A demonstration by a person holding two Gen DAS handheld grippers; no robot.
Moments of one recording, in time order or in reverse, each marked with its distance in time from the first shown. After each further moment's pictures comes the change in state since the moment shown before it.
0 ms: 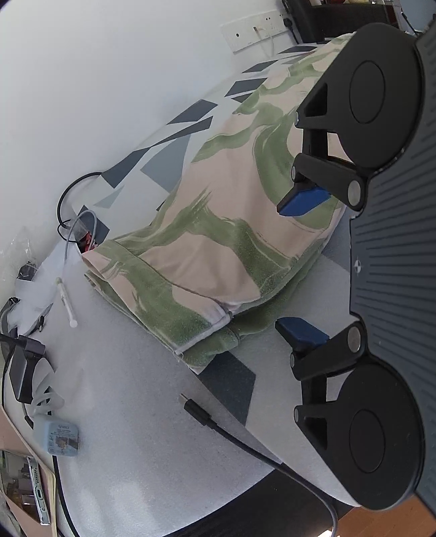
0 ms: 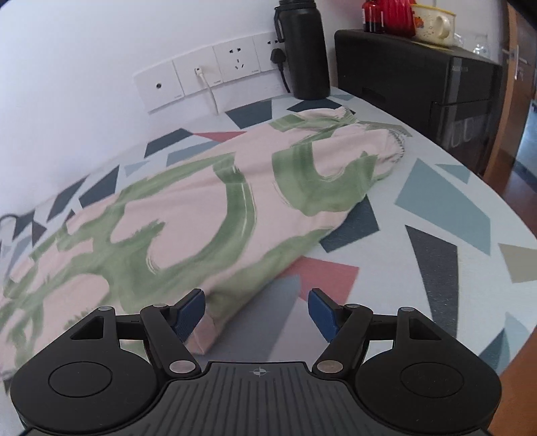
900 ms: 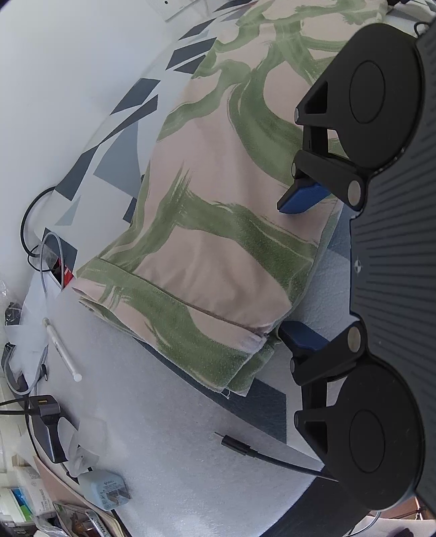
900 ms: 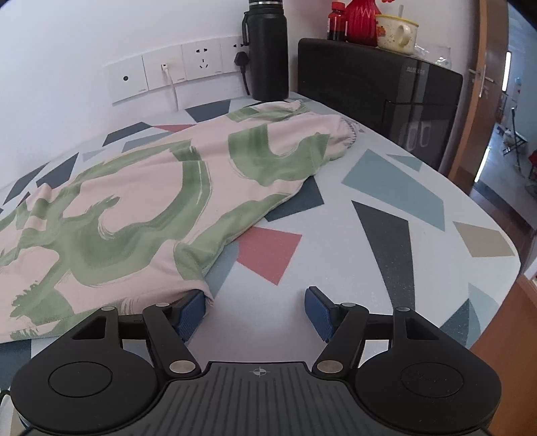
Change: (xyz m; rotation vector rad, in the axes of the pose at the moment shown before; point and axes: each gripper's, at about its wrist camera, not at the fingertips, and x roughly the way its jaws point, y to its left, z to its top) left arm 0.025 -0.039 -0.003 0.240 0.066 0.167; right arm 0.001 -0.011 -0.034 0.026 -0.085 -0.150
